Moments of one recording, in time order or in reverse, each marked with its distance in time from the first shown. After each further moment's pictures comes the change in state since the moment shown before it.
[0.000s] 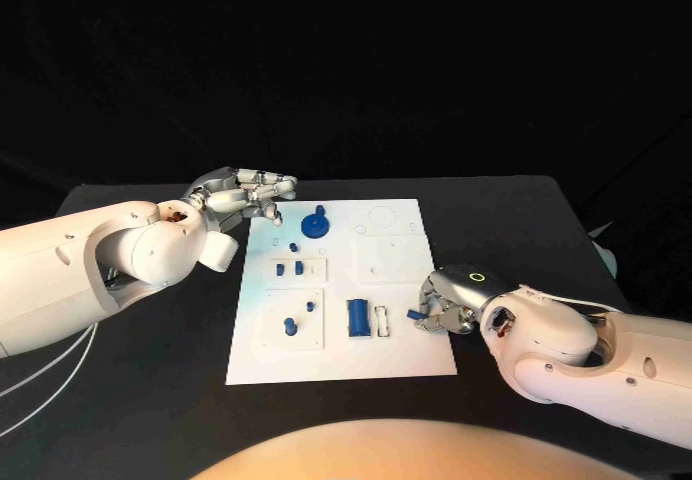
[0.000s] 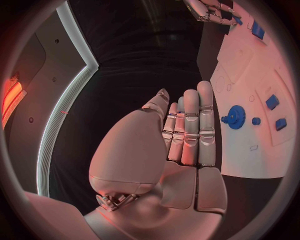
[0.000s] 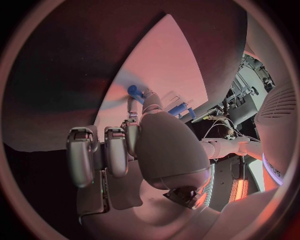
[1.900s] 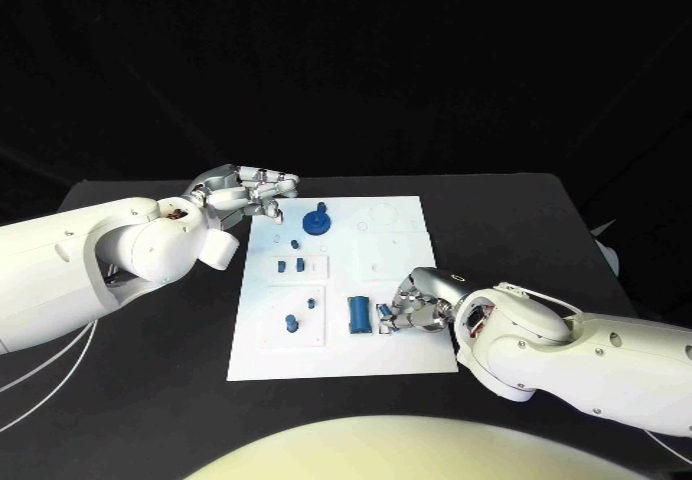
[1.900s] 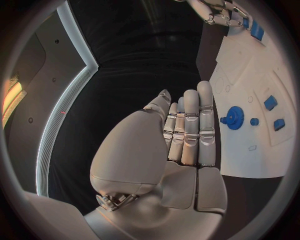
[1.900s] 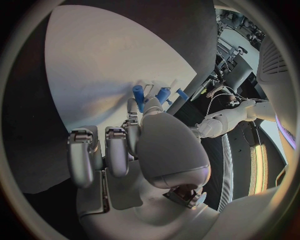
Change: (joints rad) left arm 0.000 -0.007 0.000 0.008 -0.007 0.008 -0.007; left_hand 0.016 0.016 0.003 -0.008 0.000 -0.007 0.000 0.005 0.000 -0.007 0.000 0.007 0.000 -0.007 0.000 0.000 -0.002 0.000 0.000 0.000 0.000 -0.001; right arm 0.007 0.099 0.001 -0.011 0.360 -0.106 -0.008; right_hand -0.072 0.071 0.055 0.075 0.026 -0.002 -0.005 0.004 0.008 -0.003 0.012 0.028 -0.004 -0.001 -0.006 0.000 -0.001 0.000 -0.003 -0.005 0.019 -0.001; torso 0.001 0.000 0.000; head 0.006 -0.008
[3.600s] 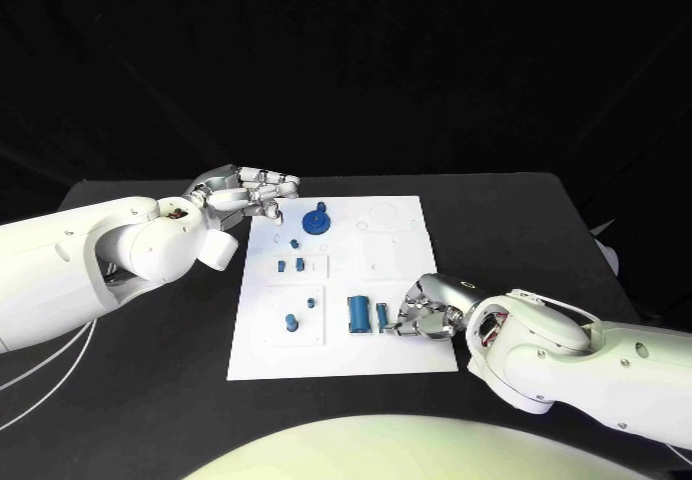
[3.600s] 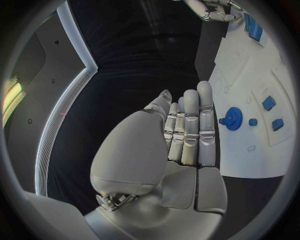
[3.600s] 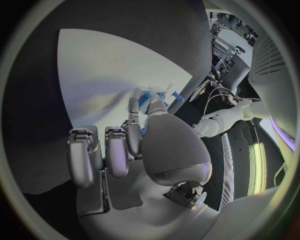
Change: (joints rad) left arm 0.000 0.000 0.000 -0.003 -0.012 0.014 -0.011; left_hand 0.010 0.002 0.007 -0.007 0.000 0.000 0.000 0.004 0.001 0.000 0.000 0.004 0.000 0.000 0.000 0.000 -0.002 0.000 0.000 0.000 0.000 0.000; right arm -0.008 -0.061 -0.001 0.064 0.003 0.013 0.005; right_hand -0.091 -0.009 -0.069 -0.034 -0.083 0.011 -0.004 0.016 0.020 0.006 0.005 0.000 -0.118 0.002 0.002 0.000 0.001 0.000 0.000 0.000 -0.004 0.000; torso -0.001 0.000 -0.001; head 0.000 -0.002
